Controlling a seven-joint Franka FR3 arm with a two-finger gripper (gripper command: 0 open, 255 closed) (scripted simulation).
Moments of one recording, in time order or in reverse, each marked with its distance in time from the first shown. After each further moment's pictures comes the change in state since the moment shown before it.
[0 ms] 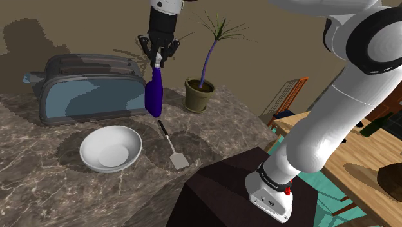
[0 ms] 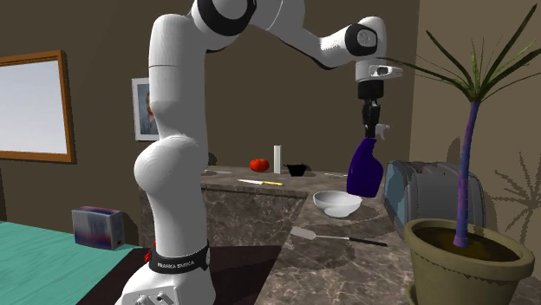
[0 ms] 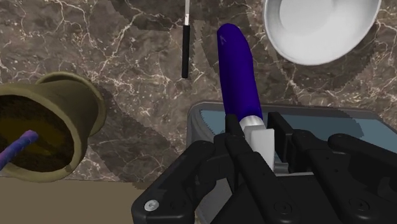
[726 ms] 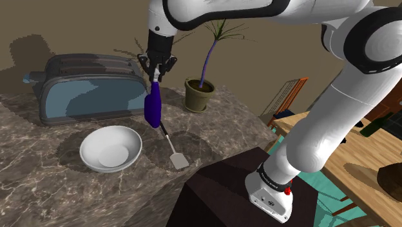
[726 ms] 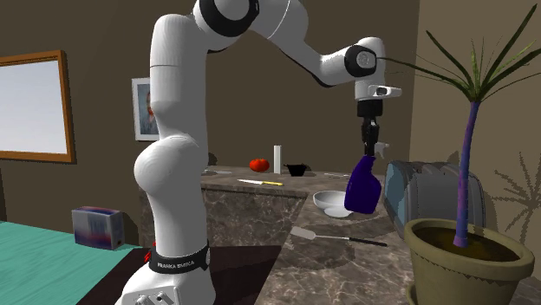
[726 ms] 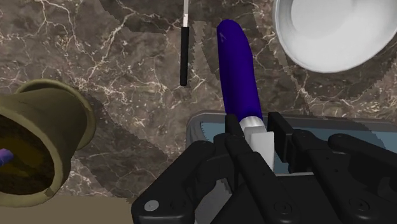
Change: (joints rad) arm 0.000 0.012 -0.001 -0.133 -0.006 0.144 0.007
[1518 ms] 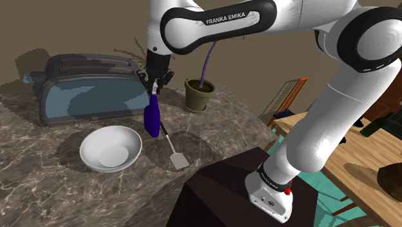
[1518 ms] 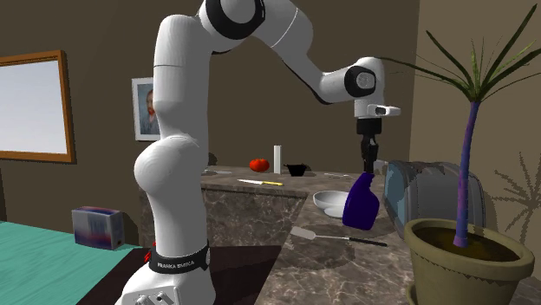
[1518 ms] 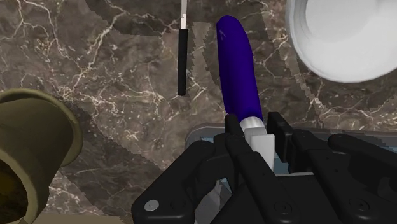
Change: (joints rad) arm 0.002 0.038 0.000 -0.102 -0.018 0.137 0.015
